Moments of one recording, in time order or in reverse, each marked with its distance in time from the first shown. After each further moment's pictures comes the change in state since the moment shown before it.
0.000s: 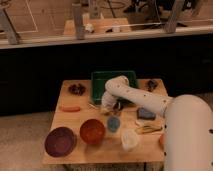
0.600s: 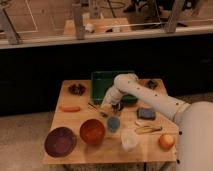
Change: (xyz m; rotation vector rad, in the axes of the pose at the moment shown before) arm -0.006 -0.002 -0.056 0.030 -0.155 0.022
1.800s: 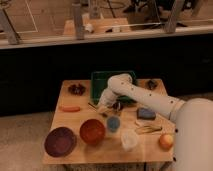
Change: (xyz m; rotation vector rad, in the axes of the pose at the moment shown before) arm -0.015 0.014 0.034 -0.028 0.064 -0.073
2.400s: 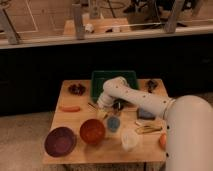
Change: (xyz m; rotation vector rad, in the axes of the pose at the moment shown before) arm 0.002 0.008 0.029 -0.029 0.056 0.009
